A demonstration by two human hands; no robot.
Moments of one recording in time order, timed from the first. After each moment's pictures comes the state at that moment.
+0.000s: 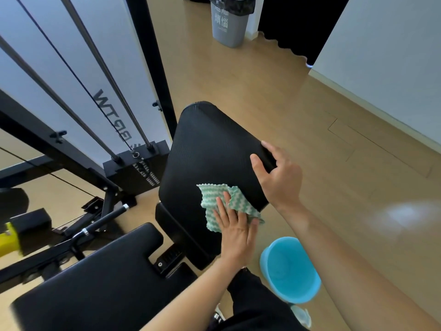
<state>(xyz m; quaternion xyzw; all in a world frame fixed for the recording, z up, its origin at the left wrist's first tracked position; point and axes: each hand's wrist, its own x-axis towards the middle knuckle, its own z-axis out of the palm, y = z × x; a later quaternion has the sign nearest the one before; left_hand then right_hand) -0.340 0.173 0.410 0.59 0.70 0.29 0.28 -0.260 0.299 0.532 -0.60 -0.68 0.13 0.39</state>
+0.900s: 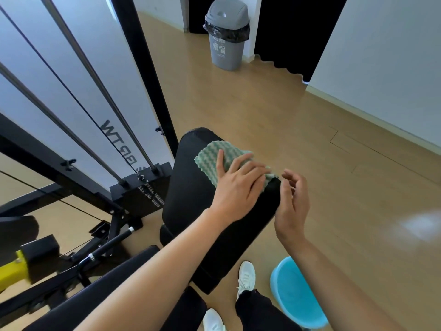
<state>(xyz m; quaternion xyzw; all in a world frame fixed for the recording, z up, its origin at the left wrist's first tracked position) -0.387 0.296 0.539 0.78 0.55 0.30 0.04 -0.246 0.271 0.533 -0.60 -0.48 0.30 0.56</state>
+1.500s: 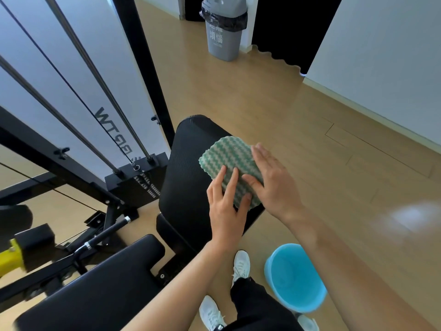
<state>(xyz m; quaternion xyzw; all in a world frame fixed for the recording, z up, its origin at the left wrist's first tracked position) -0.364 0.220 0.491 0.57 0.66 0.46 0.16 -0.241 0.290 0.554 -0.53 -0.81 0.15 0.20</state>
